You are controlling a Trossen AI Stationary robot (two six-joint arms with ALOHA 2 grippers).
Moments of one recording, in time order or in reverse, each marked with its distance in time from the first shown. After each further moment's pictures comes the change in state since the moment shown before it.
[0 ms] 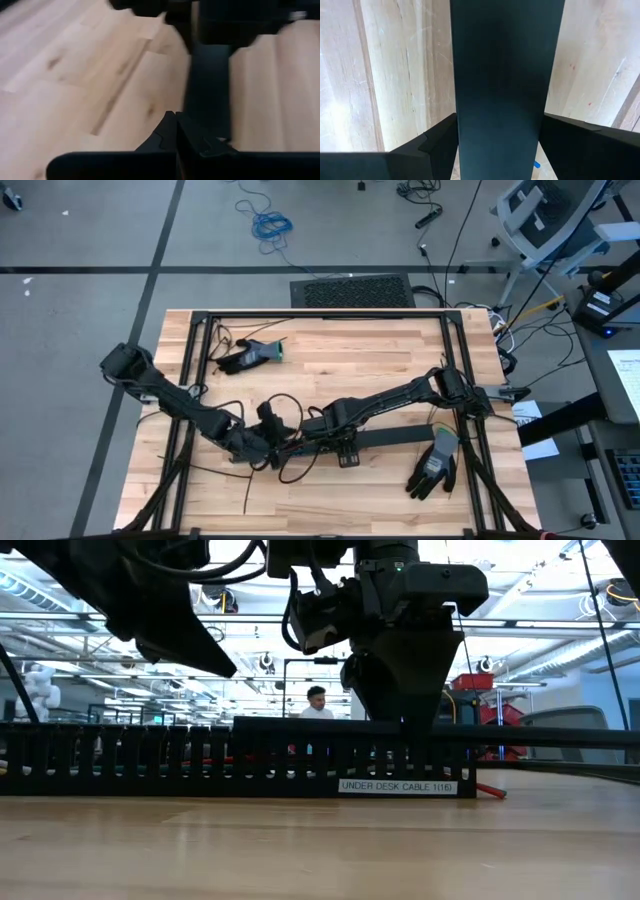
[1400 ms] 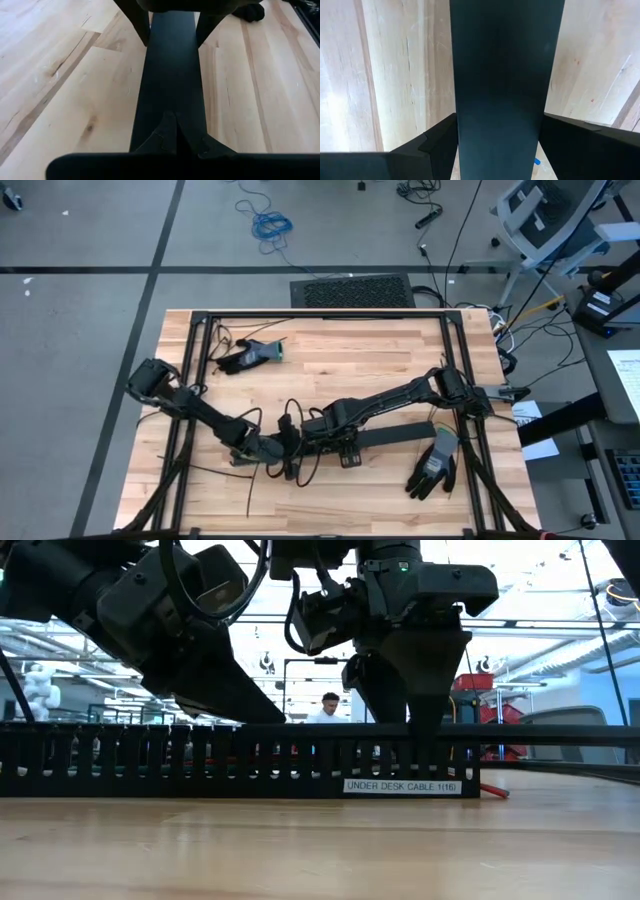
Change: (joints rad) left arm 0.055 0.295 0.001 0.428 0.182 0.081; right arm 0.000 0.001 -0.002 -0.015 -0.002 -0.025
